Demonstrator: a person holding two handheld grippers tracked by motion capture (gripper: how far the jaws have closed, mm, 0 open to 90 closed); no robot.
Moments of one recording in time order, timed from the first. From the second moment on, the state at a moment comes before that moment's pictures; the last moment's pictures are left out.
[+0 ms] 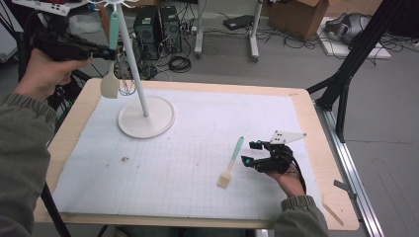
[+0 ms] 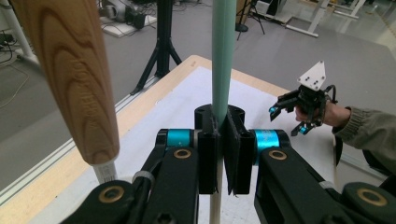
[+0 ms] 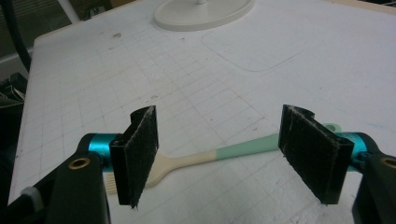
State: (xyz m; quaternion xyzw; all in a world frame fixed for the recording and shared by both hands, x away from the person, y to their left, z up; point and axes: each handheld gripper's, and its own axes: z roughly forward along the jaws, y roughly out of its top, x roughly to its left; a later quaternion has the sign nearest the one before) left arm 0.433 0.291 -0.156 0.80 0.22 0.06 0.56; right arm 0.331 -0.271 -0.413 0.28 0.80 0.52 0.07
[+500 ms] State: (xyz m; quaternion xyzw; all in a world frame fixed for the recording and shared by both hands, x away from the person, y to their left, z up) left arm 0.444 0.293 -0.158 0.79 0.24 0.06 0.56; right arm 0.332 -0.268 -0.414 0.27 0.81 0.52 0.07
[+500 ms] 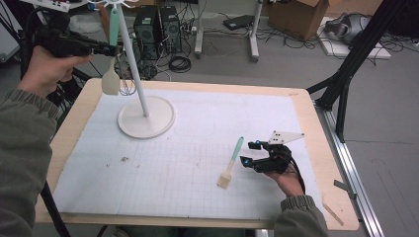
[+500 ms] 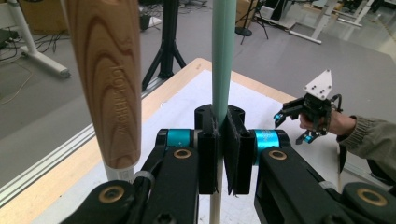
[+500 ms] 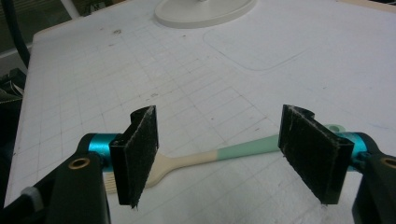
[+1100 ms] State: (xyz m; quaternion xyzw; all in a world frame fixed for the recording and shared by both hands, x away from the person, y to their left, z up) left arm 0.448 0.293 -0.160 0.79 0.26 0.07 0.55; right arm 0.333 -0.266 -0.415 0.27 0.81 0.52 0.07
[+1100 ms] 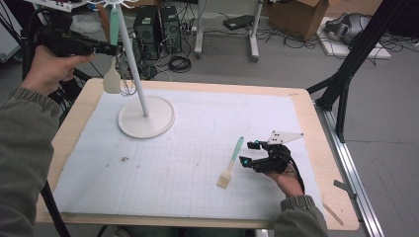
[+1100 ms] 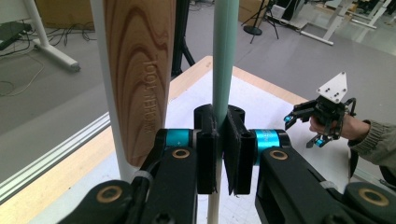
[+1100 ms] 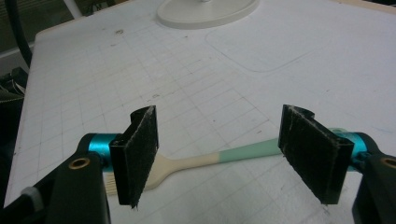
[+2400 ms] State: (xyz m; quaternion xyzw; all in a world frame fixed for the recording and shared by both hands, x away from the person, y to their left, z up) left arm 0.397 0.286 -0.137 0.81 0.25 0.11 0.52; right arm 0.326 -0.266 -0.412 0.26 0.81 0.52 0.08
